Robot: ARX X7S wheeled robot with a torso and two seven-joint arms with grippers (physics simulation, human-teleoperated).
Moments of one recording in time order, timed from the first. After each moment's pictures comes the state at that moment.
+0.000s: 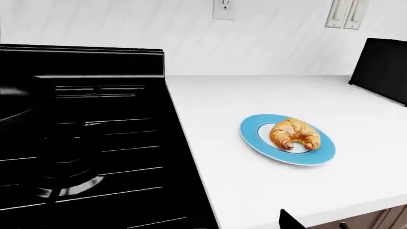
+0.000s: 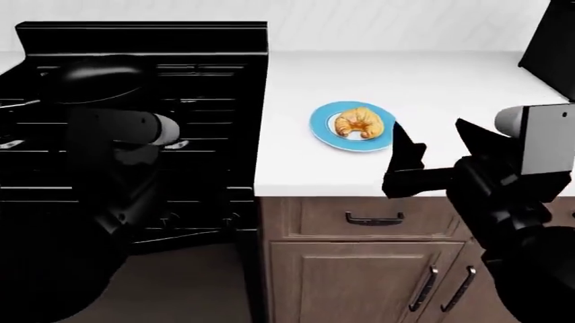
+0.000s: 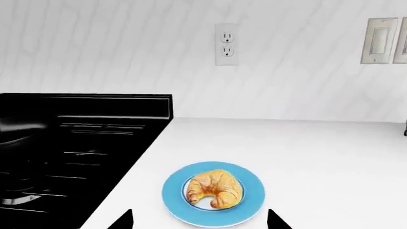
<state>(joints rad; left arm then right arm) -0.74 -0.34 -0.20 0.60 -1.30 -1.46 -0.62 0.69 0.36 0.29 -0.77 1.07 1.43 0.47</state>
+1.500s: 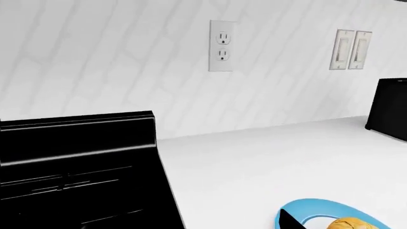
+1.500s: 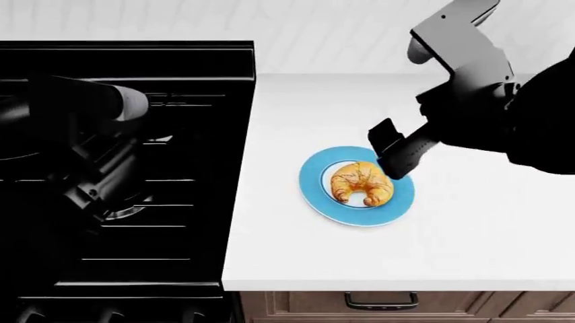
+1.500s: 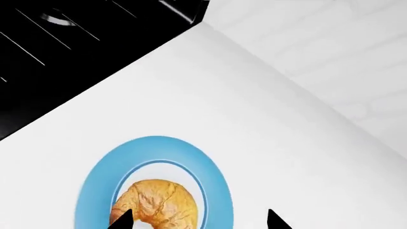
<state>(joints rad) -0.76 -0.52 -0.06 0.56 -1.16 -1.17 -0.36 1.58 0.68 -0.67 -0.08 1.43 1.55 0.35</state>
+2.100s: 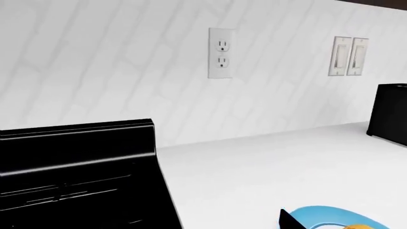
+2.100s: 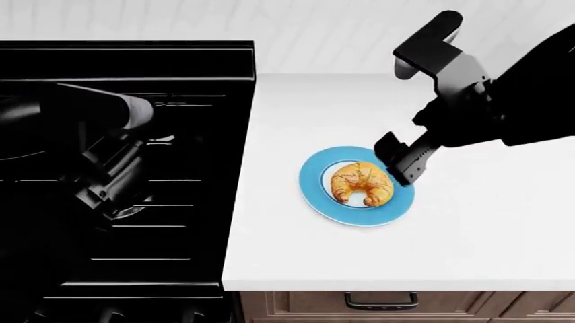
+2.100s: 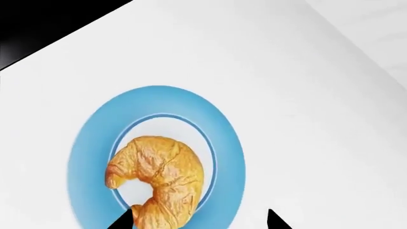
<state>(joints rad) -0.70 -0.53 0.01 0.52 -0.99 -1.00 -0.22 1.78 0.65 -1.13 0.13 1.16 1.43 -0.16</state>
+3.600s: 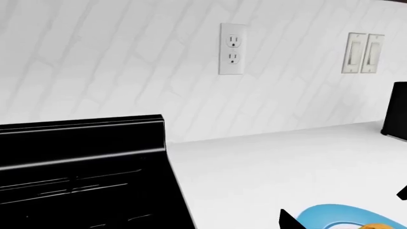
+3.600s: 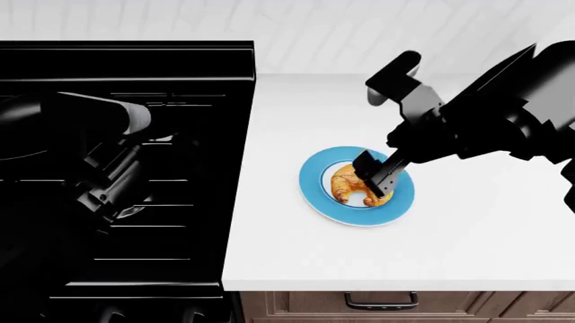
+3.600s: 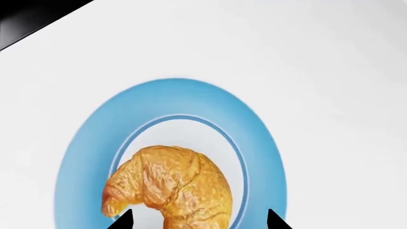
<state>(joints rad) -0.66 -0.54 0.03 0.49 -0.95 -0.93 -0.21 1.69 0.54 -1.28 0.34 1.04 1.23 -0.33</state>
